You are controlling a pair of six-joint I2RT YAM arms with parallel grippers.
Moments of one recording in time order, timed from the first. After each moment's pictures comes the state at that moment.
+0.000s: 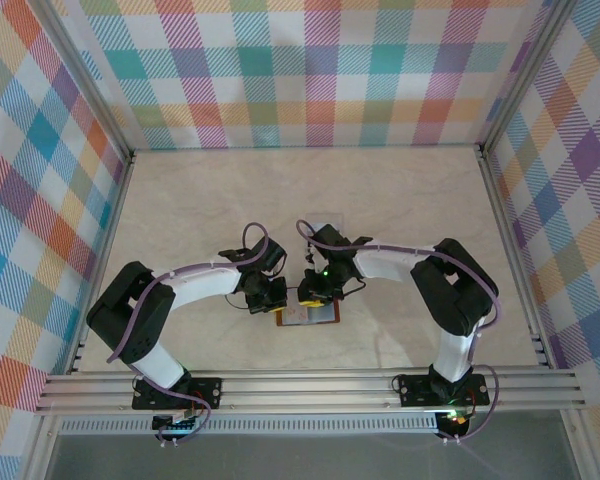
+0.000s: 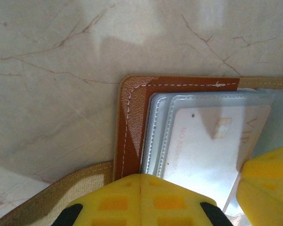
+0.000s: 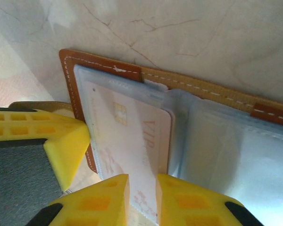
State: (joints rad) left arm -0.69 1.61 0.85 -0.53 0.25 -0.88; right arm 0.75 1.82 1.05 -0.46 -0.56 0.73
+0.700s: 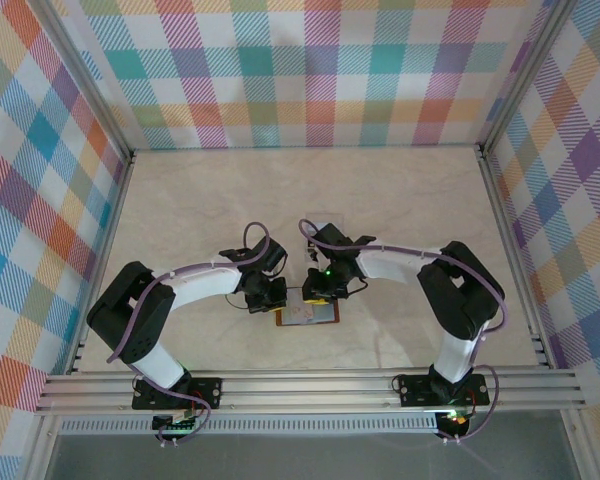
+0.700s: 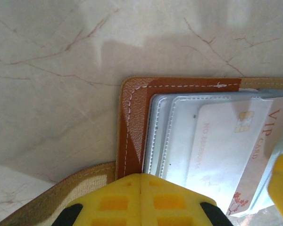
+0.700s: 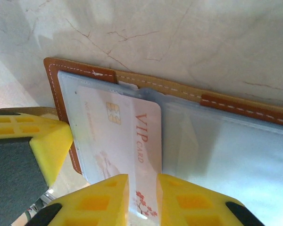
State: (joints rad) left arm -0.69 1.61 0.86 -0.55 0.23 -0.87; right arm 0.75 1.77 1.05 -0.51 -0.46 0.73
